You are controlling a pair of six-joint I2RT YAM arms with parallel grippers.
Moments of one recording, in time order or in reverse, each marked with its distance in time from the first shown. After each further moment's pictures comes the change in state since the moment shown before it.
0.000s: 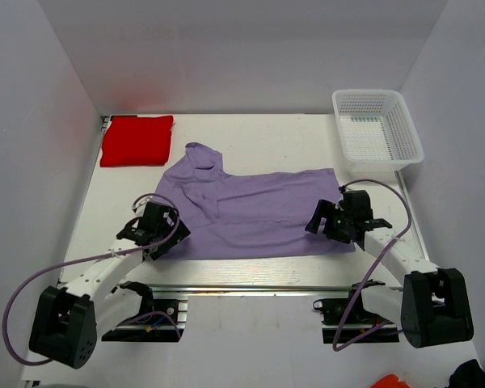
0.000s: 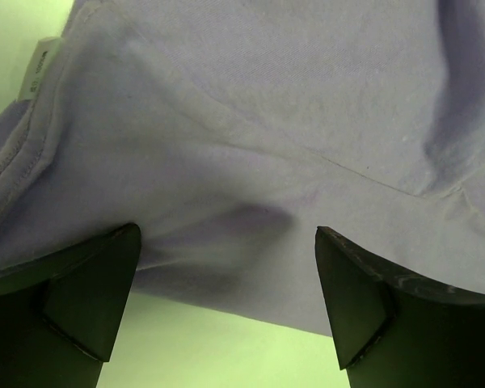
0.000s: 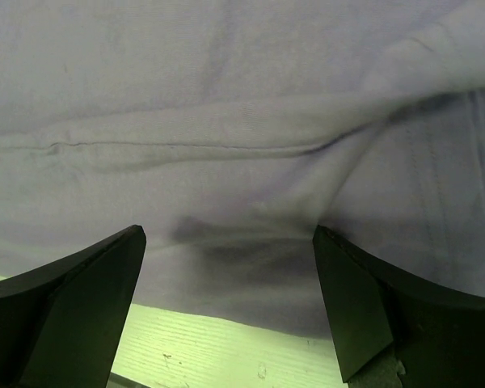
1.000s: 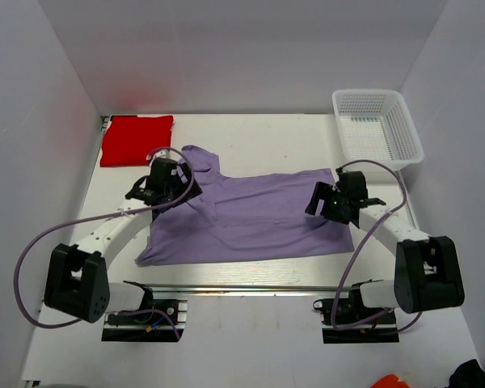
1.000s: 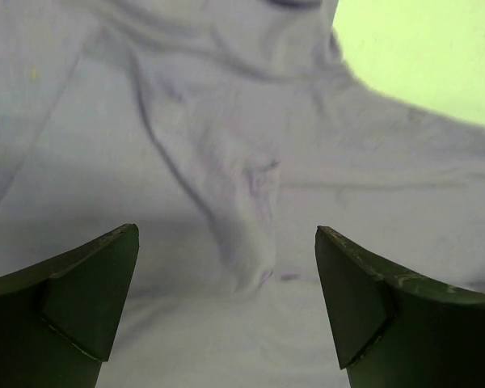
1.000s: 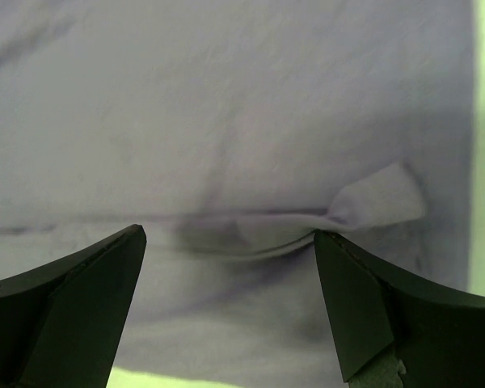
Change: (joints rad) left arm -0.006 0.237 0.360 0.107 0.046 0.191; right arm 0.001 0.178 0.170 0.035 0.056 -0.035
